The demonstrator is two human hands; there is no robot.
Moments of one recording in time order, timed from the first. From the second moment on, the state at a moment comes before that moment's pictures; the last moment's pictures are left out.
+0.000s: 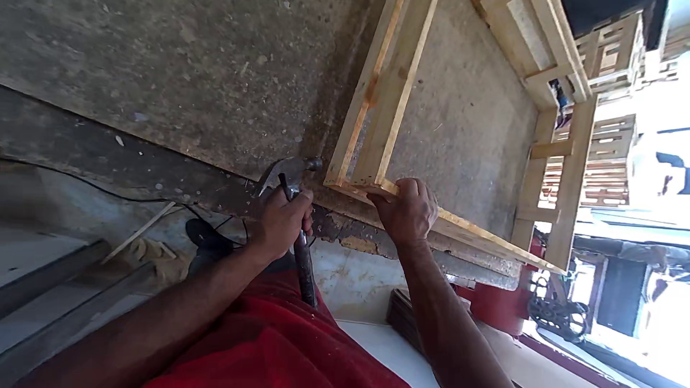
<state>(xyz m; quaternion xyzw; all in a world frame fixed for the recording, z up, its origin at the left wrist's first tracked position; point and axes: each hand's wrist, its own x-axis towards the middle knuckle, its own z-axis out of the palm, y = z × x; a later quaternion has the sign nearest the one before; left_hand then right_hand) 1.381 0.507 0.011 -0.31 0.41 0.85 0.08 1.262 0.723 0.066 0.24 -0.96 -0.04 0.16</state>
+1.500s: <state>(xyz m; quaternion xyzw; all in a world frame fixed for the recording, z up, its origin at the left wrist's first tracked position) 1.418 0.412 0.027 -0.42 0.52 0.75 0.01 1.265 0.717 0.093 0.21 -0.98 0.02 0.03</state>
